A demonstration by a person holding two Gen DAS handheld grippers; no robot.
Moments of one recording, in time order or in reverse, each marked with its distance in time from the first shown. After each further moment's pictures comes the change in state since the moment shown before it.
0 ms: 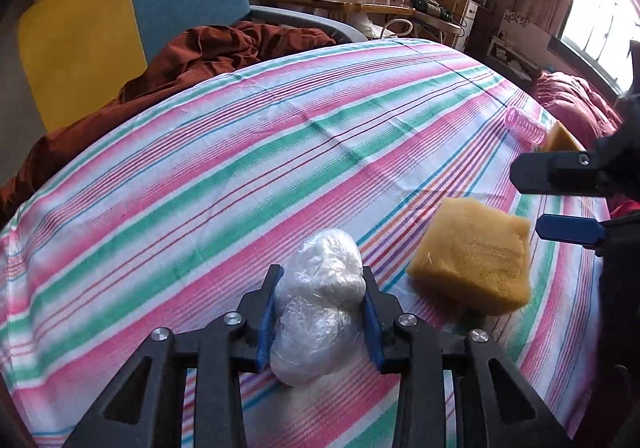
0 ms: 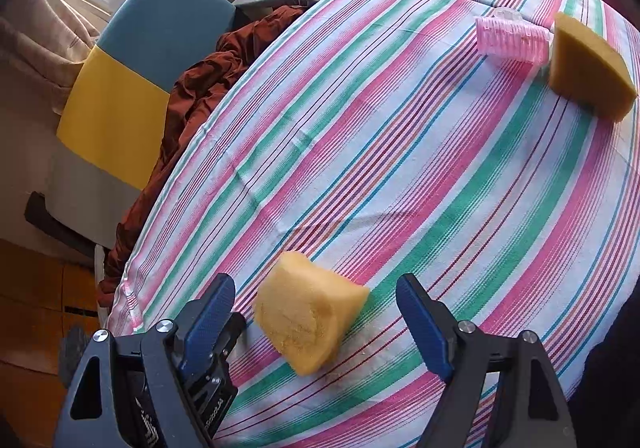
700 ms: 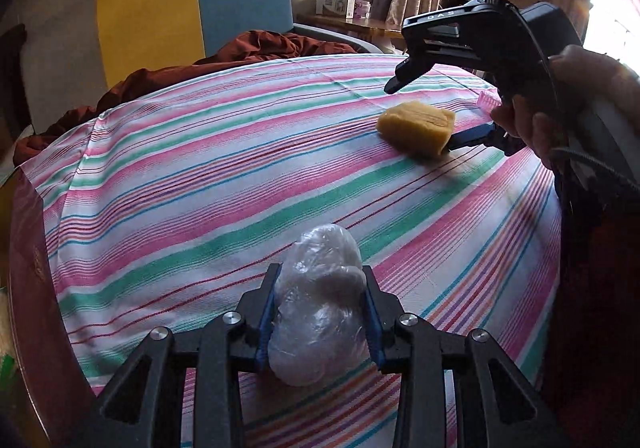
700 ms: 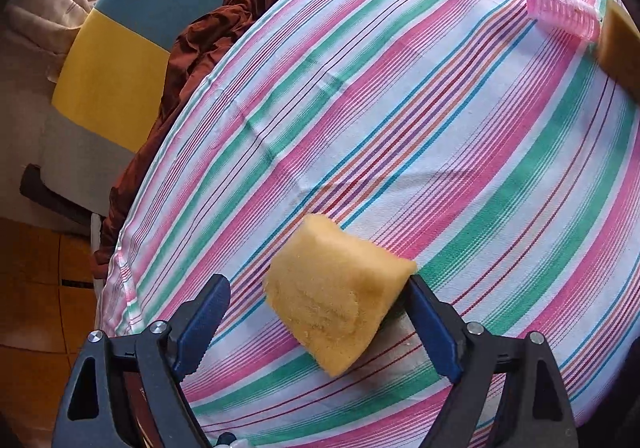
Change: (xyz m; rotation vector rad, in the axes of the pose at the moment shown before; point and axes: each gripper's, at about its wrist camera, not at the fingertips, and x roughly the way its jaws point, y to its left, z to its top) left arm -0.100 -0.021 -0.148 -0.085 -0.121 0.075; right arm 0.040 0.019 -0.006 -0.014 0.116 -0.001
